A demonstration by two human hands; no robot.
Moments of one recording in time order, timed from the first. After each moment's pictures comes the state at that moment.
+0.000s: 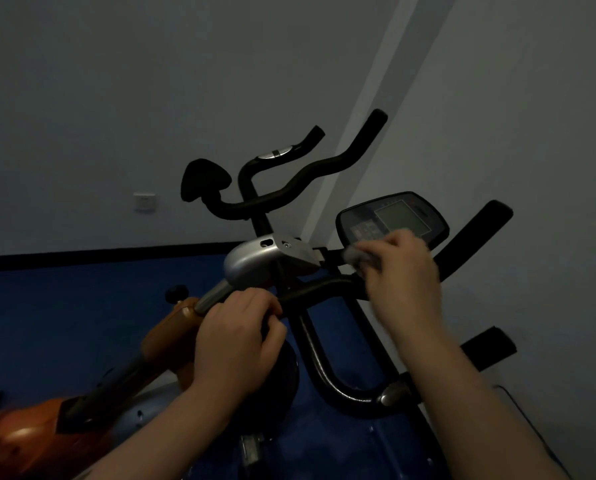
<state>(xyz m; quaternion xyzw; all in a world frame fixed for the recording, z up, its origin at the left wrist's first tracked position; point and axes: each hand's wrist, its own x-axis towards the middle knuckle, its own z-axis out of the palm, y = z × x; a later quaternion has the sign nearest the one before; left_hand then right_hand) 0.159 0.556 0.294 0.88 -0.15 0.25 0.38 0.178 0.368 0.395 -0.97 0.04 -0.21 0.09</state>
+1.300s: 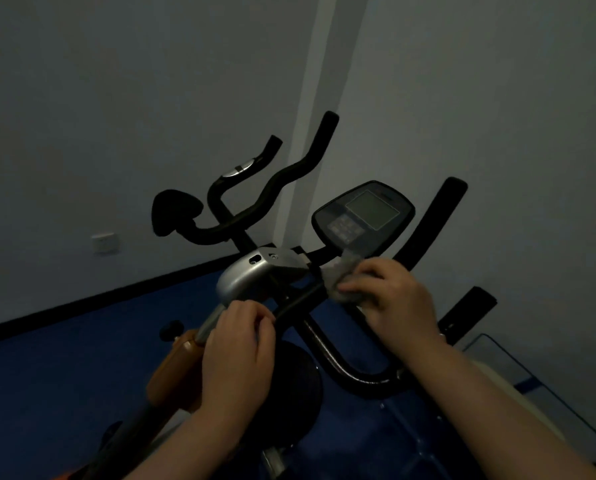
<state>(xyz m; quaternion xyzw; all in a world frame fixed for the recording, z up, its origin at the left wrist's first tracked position) 0.168 0.576 0.298 0.84 -0.16 0.13 0.50 0.147 0.357 0.357 -0.93 -0.08 -0.34 0.10</state>
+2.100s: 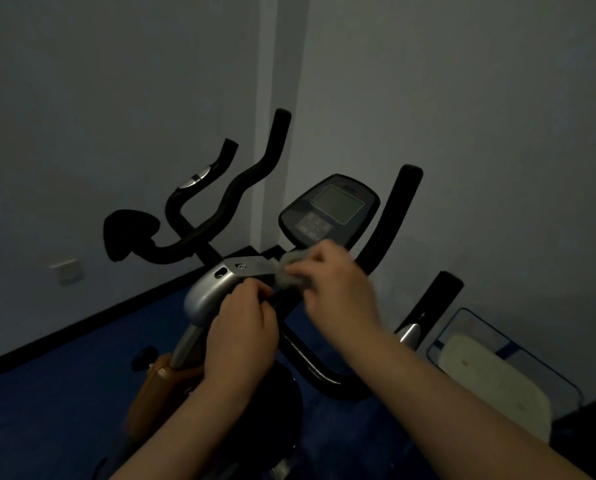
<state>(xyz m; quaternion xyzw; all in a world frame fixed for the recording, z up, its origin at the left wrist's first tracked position) 0.196 0.537 0.331 0.87 -0.17 0.03 0.45 0.162 0.407 0.377 -0.96 0.05 -0.23 0.13</state>
